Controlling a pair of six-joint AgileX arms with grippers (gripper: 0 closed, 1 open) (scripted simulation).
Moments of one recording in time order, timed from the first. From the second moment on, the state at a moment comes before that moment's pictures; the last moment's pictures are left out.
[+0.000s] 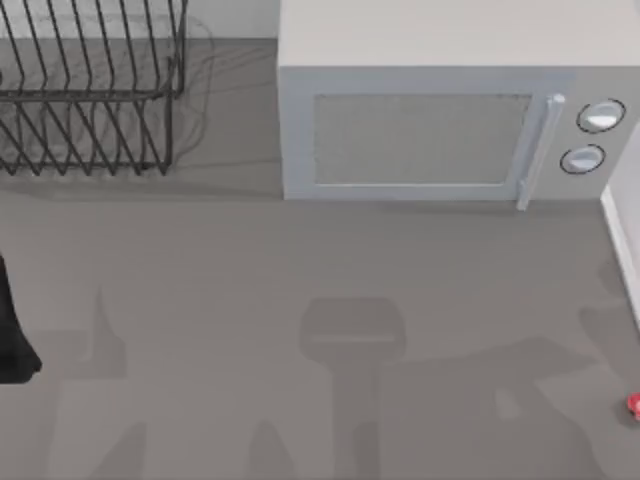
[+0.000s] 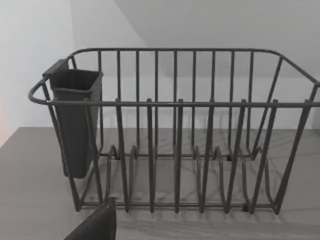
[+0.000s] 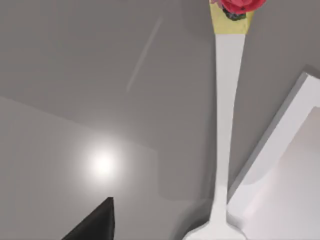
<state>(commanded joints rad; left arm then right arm) 0.00 0.00 0.00 0.00 0.00 0.00 -0.04 1.39 0.88 -0.95 -0.01 -2.02</state>
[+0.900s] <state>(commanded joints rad) 0.00 0.00 0.00 0.00 0.00 0.00 -0.04 1.65 0.67 -0.48 -0.01 -2.02</state>
